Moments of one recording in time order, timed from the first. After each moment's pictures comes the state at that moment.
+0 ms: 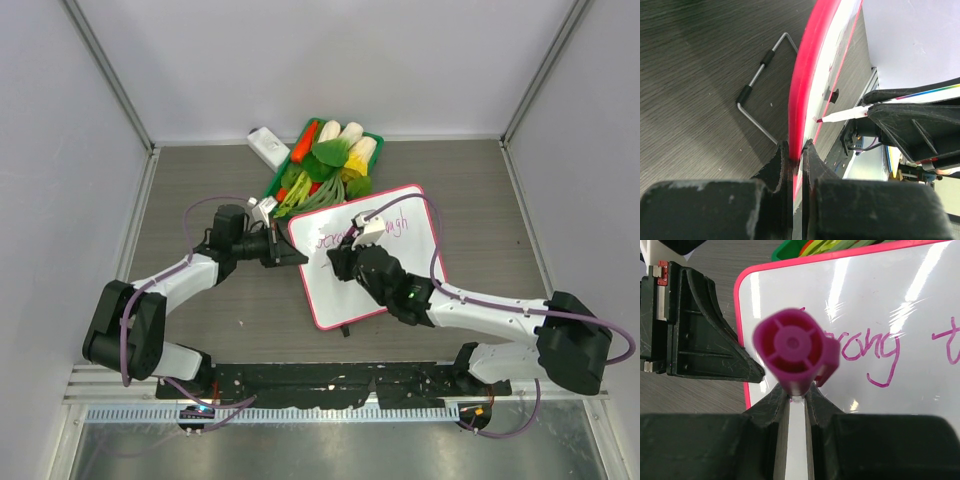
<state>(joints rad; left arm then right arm) -0.33 1.41 0.67 0.15 0.80 -0.62 1.00 1.25 0.66 0.28 0.45 0.48</state>
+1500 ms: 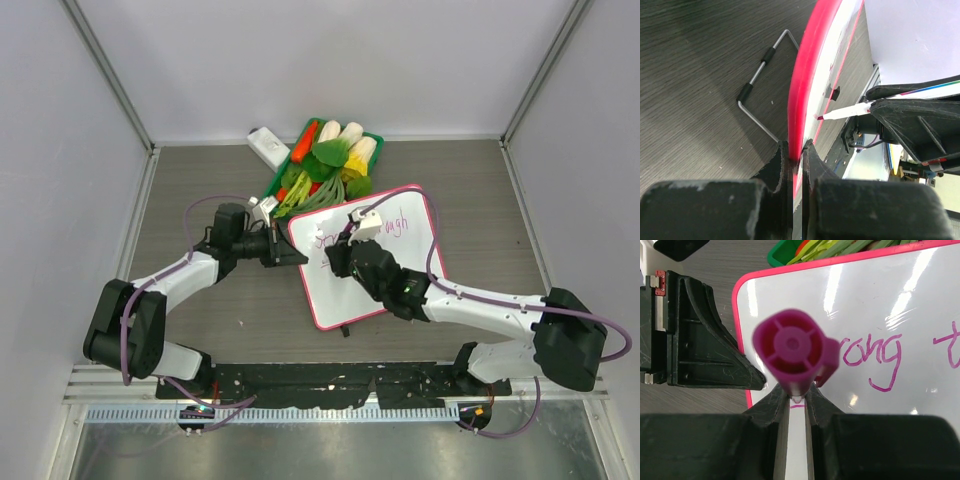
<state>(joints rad) -0.32 1.41 0.69 0.11 0.80 -0.60 1.00 1.28 0.73 0.21 0.47 0.51</state>
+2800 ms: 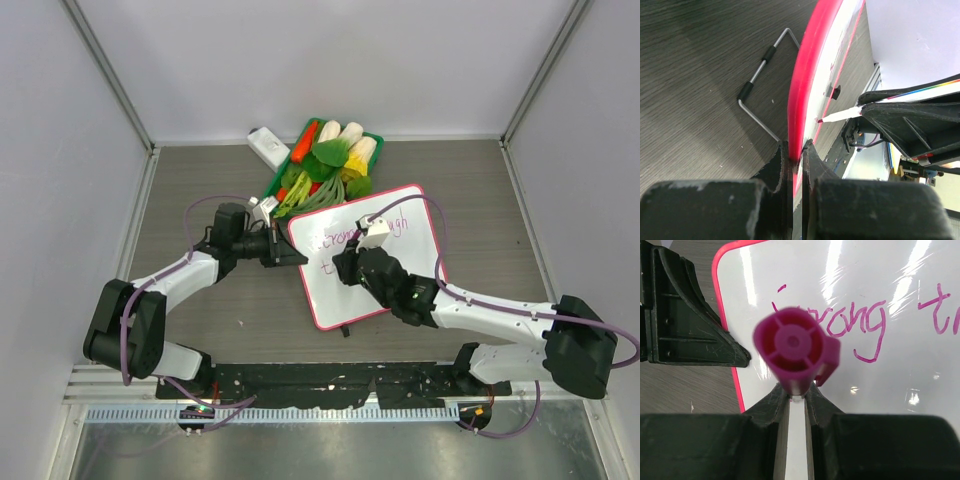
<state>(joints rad) -0.32 1.41 0.70 0.09 0.80 -0.59 1.00 1.21 0.67 0.14 0.46 0.56</state>
